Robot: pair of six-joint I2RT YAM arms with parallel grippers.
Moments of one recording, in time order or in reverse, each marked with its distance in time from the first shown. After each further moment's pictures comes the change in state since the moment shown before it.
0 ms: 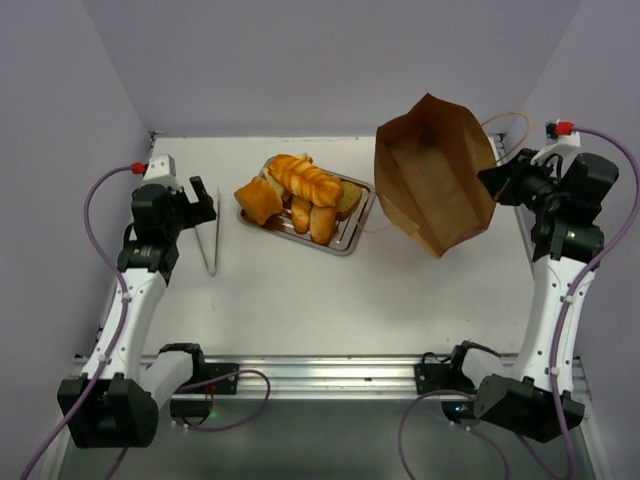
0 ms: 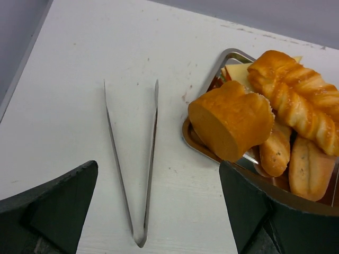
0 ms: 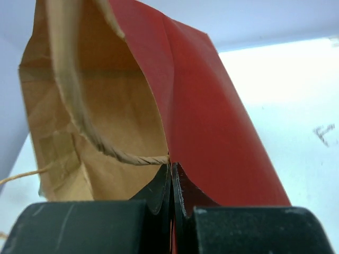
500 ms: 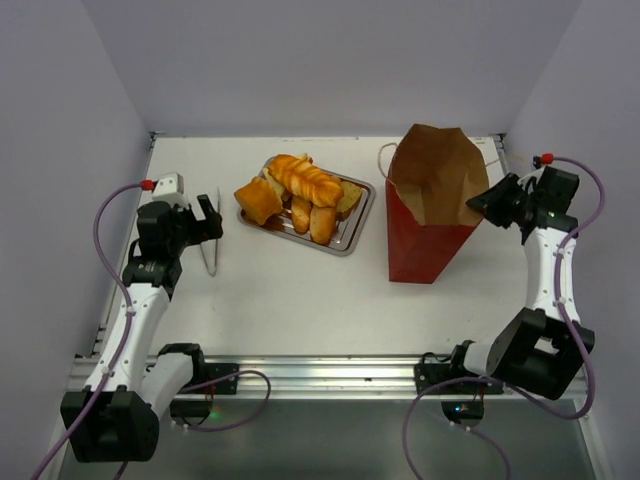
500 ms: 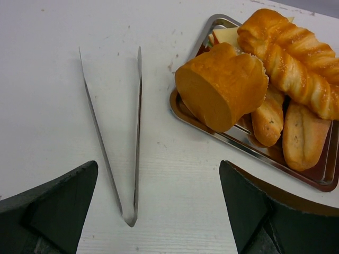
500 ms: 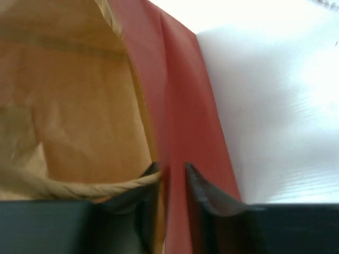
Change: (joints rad) left arm 0.000 -0.110 -0.149 0.019 0.093 -0.007; right arm -0.020 0.244 -0.197 0.043 0.163 0.309
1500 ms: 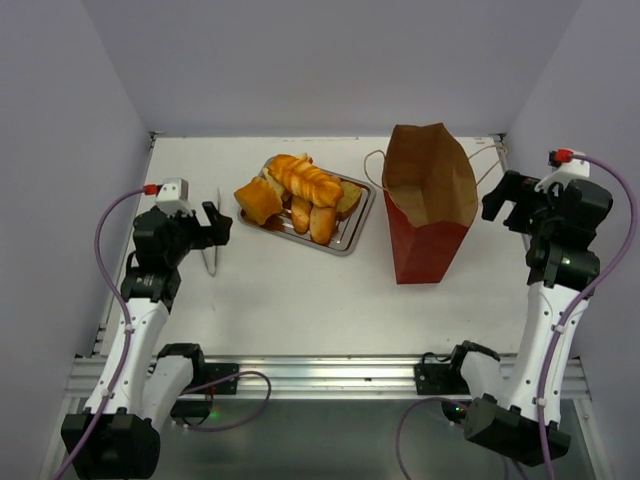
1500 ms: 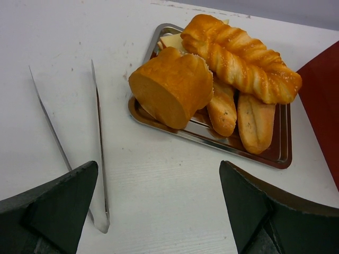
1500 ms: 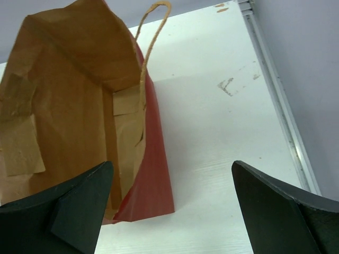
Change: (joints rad) left arm -0.007 -0.100 -0.047 0.041 0.171 0.001; right arm 0.000 -0.370 0.118 -0.190 0.217 -0.400
